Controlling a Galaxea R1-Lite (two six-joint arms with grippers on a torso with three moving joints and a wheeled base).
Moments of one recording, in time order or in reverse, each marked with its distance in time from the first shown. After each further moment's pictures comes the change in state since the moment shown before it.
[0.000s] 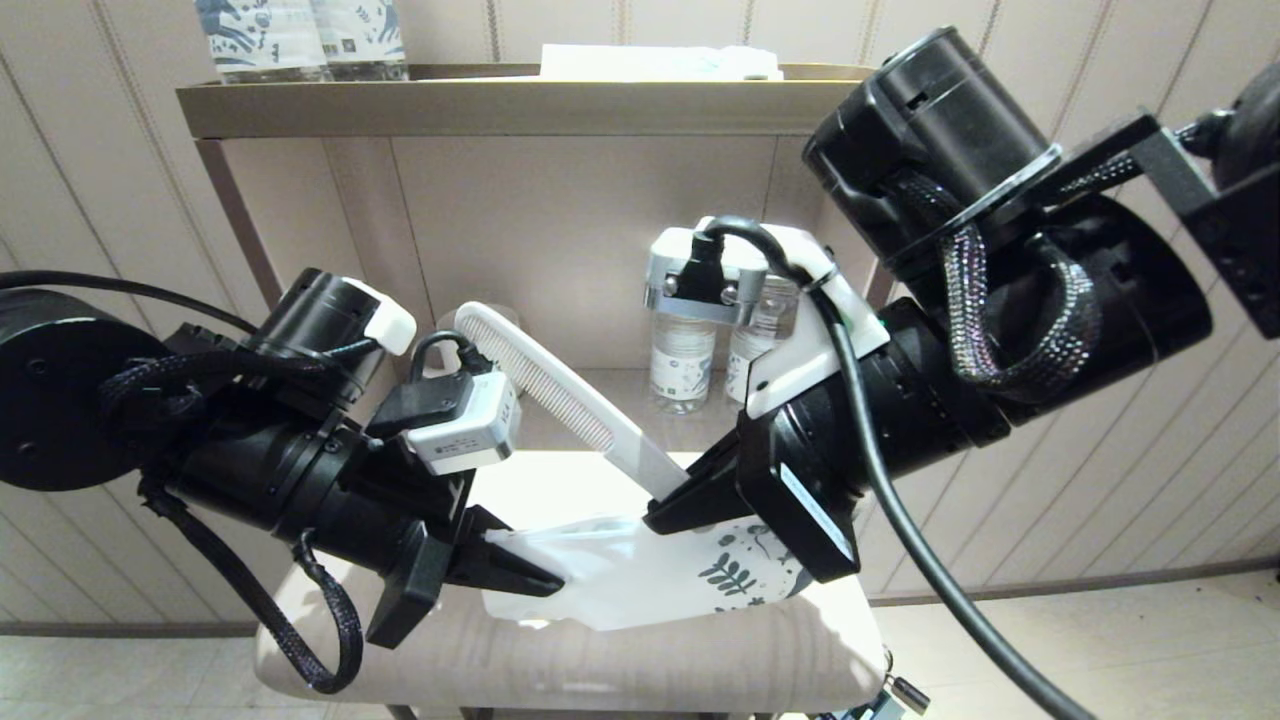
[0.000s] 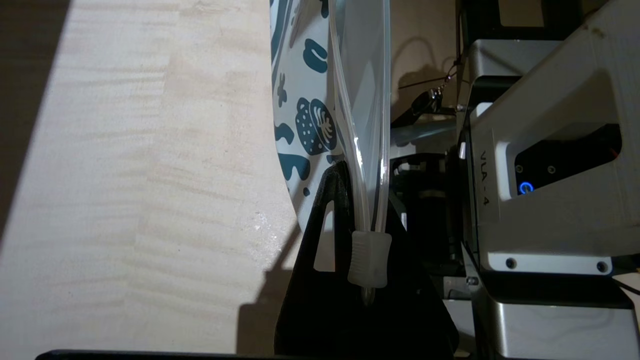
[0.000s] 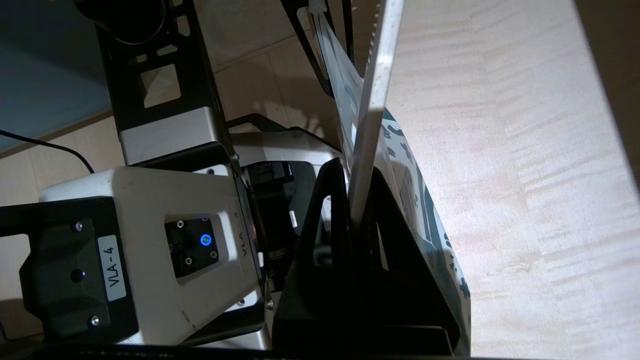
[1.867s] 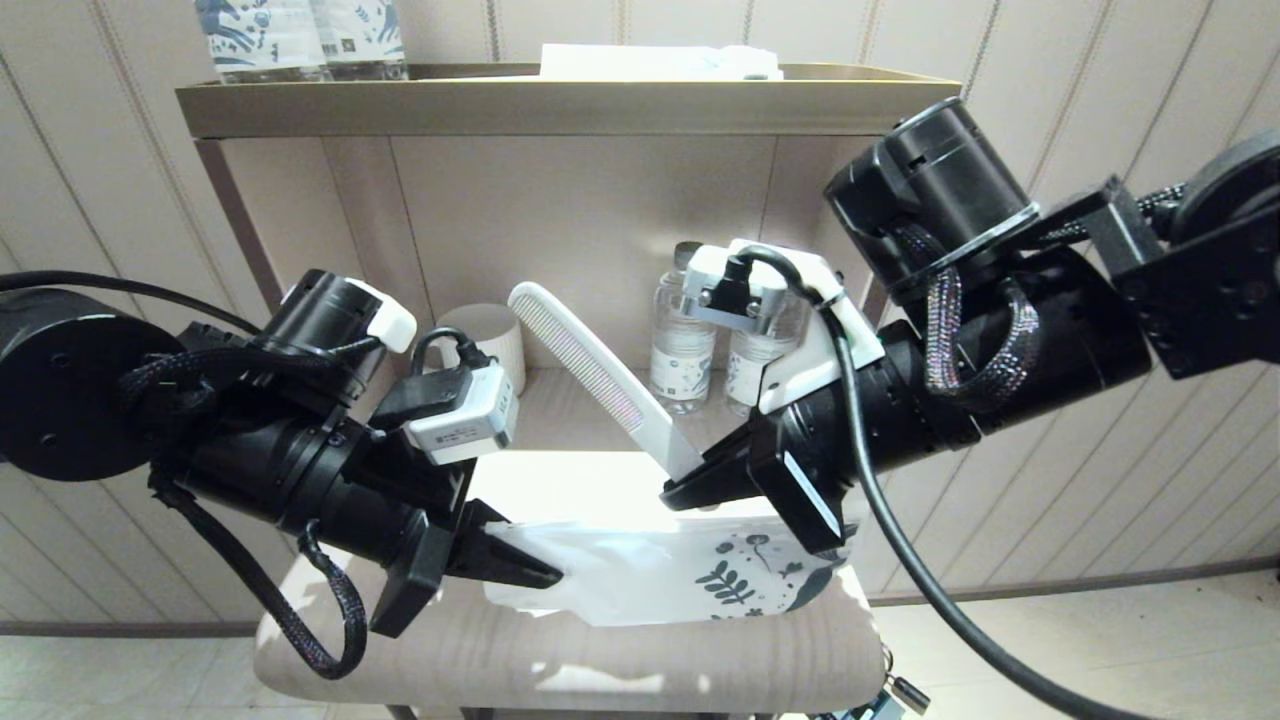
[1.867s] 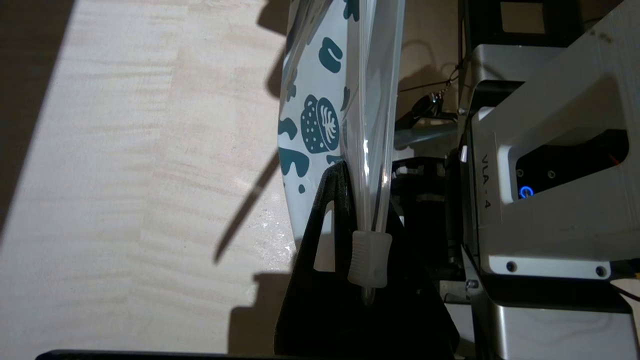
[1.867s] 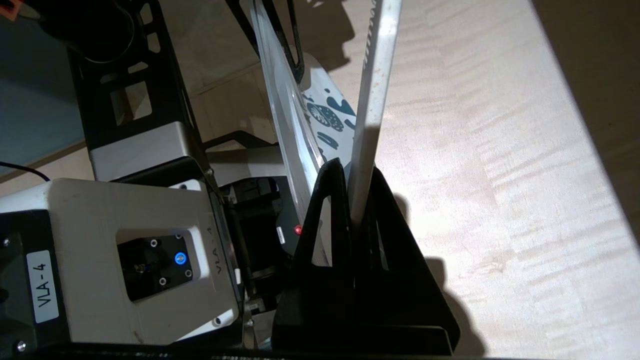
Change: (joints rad) left arm 0.023 0.020 -0.009 0.000 -0.021 -0.005; right arm -0.094 -0.027 0.171 -0.189 0.046 -0.011
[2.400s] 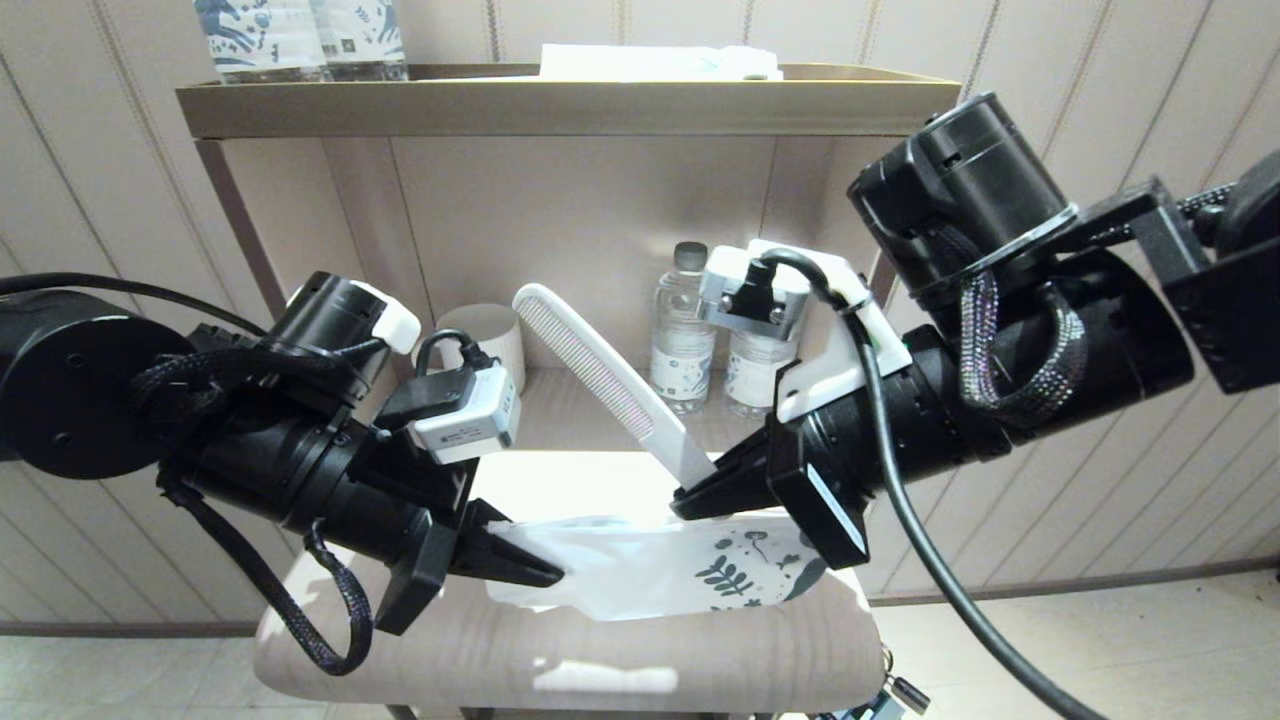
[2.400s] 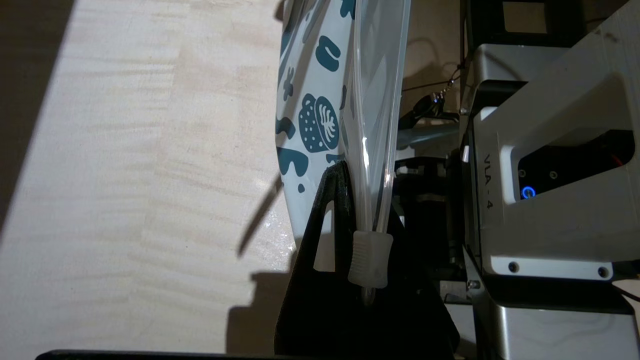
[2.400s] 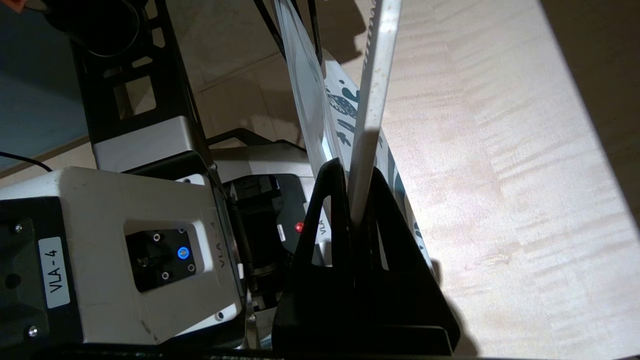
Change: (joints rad) left arm 0.001 0.008 -0.002 -0.003 -0.001 0.000; right arm 0.006 -0.033 0.041 -0.014 -0.003 -0.002
